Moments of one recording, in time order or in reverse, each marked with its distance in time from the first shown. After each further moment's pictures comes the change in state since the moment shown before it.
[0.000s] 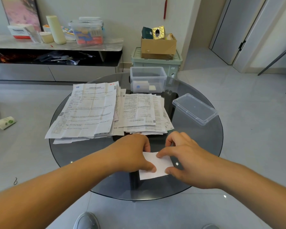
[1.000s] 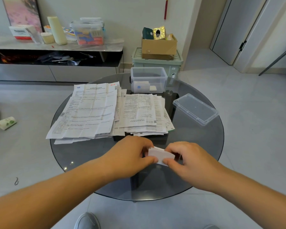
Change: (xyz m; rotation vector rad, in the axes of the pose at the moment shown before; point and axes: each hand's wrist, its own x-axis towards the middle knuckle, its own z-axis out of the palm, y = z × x) left_hand -0.003 -0.014 0.013 -0.062 0.178 0.209; right_hand -0.002 -0.006 0.011 0.246 0.159 0.098
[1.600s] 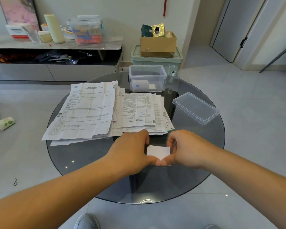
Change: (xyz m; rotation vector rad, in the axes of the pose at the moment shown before) left_hand 0.019 0.004 0.007 0.109 0.062 -0.207; right_hand 0.035 -0.004 -0.020 0.045 -0.131 0.329
